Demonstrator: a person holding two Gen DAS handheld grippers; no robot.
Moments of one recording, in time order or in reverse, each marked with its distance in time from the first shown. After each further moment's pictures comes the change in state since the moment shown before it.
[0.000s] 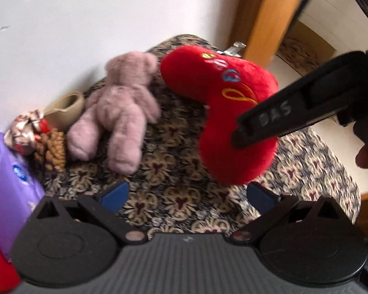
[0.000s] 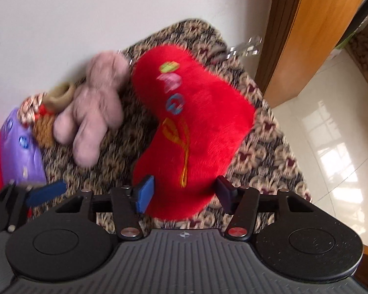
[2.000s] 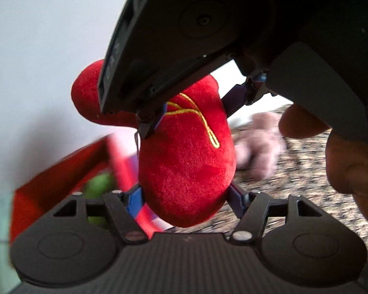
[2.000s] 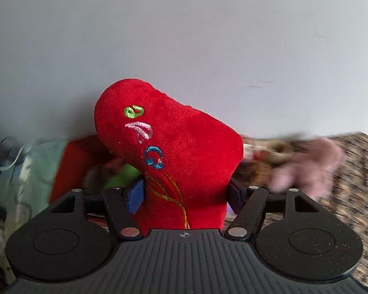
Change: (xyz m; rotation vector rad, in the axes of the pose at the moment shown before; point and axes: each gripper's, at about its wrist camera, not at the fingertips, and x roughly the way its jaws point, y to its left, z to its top) left arm -0.172 0.086 -0.120 -0.206 -0.345 0.436; right arm -0.087 0.247 -0.031 -0.457 -0.242 0.374
